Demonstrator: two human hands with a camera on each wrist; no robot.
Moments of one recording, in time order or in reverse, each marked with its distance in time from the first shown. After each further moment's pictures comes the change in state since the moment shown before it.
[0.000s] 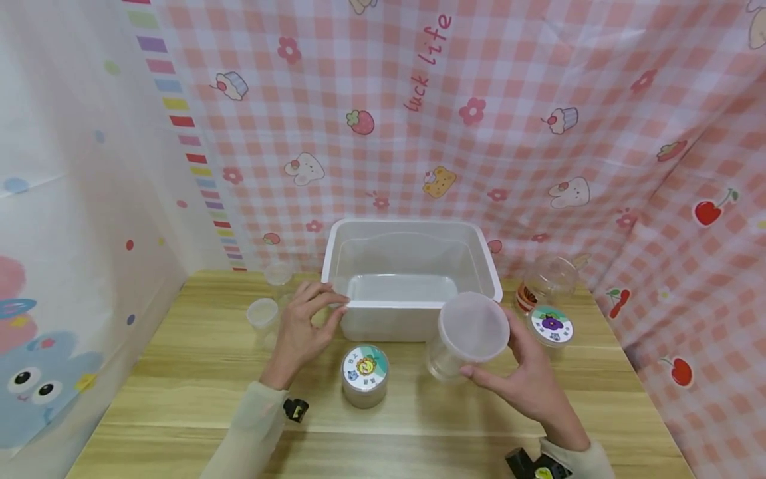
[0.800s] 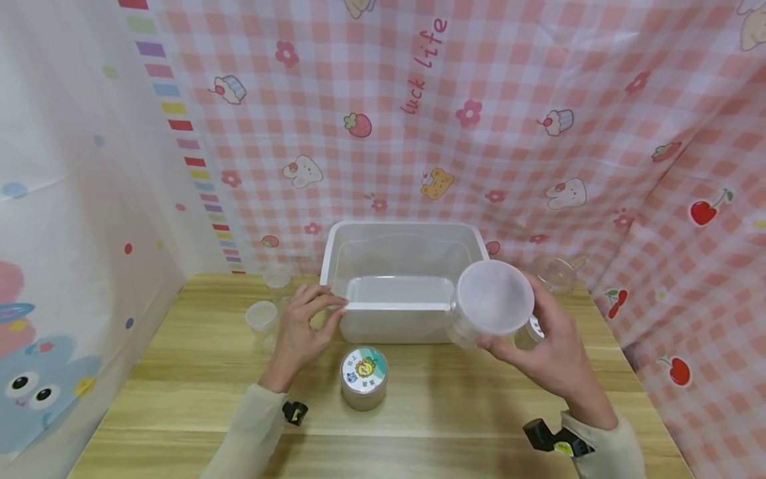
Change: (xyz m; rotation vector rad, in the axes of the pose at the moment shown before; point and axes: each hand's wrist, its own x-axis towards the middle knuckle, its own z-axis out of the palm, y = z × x) left_hand -0.001 -0.001 0.001 -0.005 0.011 0.006; right_hand 0.033 -0.028 -0.034 -0.133 0.080 -0.120
